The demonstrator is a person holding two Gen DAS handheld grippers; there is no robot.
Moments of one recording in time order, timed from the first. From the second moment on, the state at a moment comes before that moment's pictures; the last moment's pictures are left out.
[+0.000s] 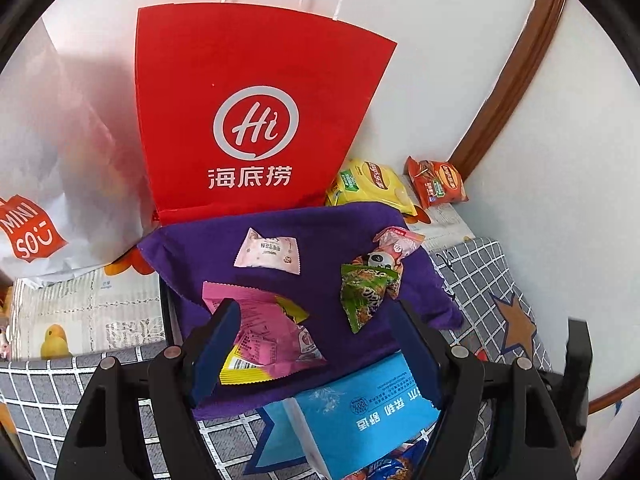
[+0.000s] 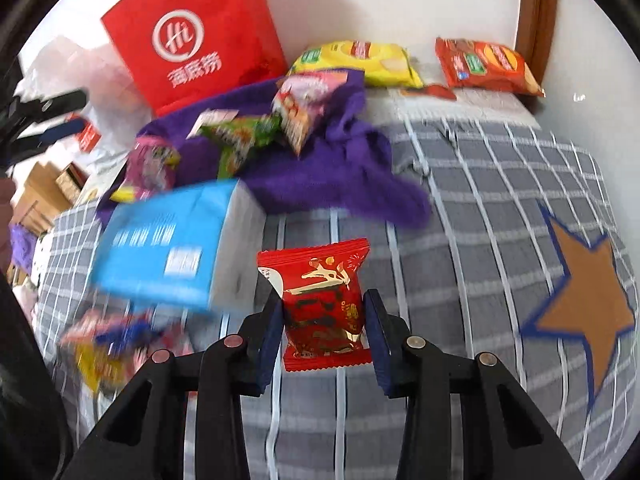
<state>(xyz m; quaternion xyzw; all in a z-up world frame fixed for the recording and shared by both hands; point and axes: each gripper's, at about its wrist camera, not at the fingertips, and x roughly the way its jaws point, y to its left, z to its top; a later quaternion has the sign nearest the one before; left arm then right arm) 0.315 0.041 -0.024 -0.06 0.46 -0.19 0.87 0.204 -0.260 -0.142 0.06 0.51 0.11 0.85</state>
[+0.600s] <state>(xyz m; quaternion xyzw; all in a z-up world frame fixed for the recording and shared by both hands) 0.300 0.029 -0.011 -0.04 0.44 -0.19 0.87 0.185 -0.238 -0.179 0.03 0.47 0.09 0.88</state>
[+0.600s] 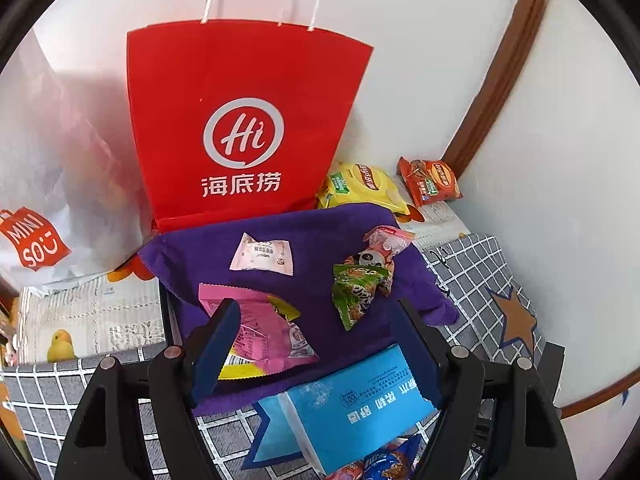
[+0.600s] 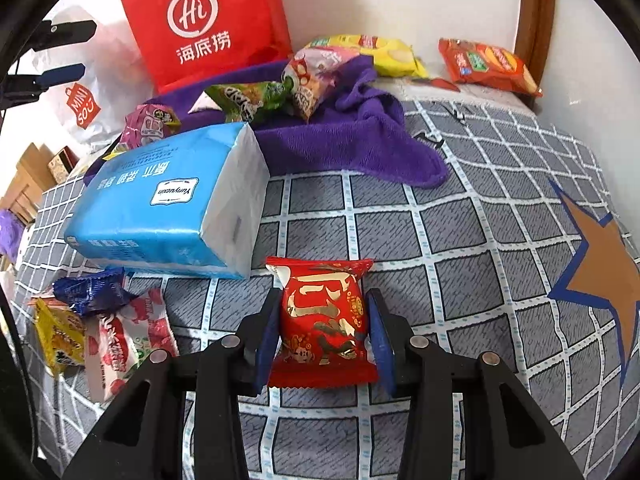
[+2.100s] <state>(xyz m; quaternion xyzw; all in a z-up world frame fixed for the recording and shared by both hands) 0.145 0.077 -0.146 -0.04 0.53 -0.09 0.84 0.176 -0.235 -0.180 0.01 0.44 0.08 0.90</state>
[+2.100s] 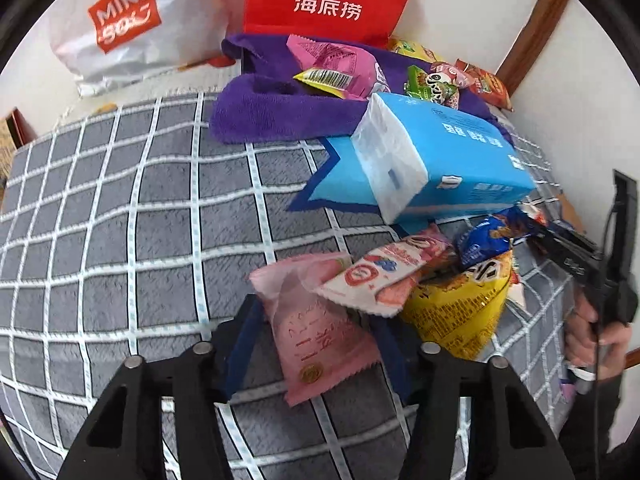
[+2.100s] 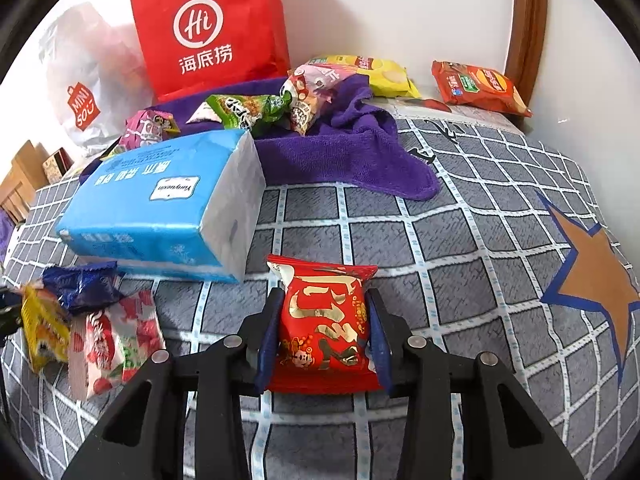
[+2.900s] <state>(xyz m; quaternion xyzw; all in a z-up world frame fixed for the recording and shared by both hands) 0.116 0.108 -0.083 -0.06 0.49 -0.10 0.87 0.111 -0.244 -0.106 0.03 0.40 0.06 0.91</state>
